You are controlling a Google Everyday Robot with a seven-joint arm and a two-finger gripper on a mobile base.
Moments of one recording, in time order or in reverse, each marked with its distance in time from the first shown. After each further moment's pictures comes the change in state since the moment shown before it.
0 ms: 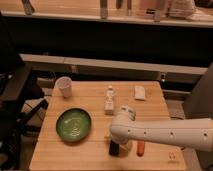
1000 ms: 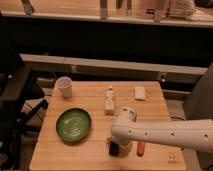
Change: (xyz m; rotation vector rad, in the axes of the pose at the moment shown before) arm 0.001 0.006 0.004 -0.005 -0.002 -0.002
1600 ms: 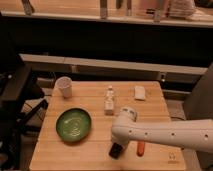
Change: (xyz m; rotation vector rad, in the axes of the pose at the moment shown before) arm 0.004 0.000 -0.002 0.002 0.006 0.004
